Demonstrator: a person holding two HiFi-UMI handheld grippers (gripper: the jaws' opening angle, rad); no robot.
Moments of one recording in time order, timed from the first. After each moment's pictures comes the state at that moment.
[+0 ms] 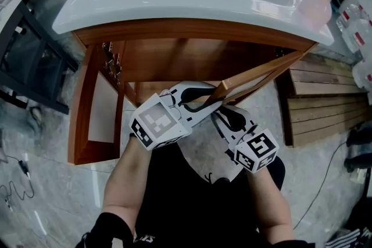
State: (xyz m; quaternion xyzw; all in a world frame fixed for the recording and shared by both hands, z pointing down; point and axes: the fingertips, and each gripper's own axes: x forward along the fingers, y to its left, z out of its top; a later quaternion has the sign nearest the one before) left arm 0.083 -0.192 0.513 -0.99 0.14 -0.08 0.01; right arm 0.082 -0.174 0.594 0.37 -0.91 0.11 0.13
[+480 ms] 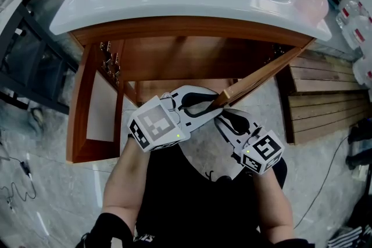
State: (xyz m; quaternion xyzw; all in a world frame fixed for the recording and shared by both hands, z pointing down) left arm 0.092 -0.168 0.516 -0.99 0.09 -0.09 0.00; right arm 0.095 -0.152 0.597 0.33 -0.93 0.11 0.13
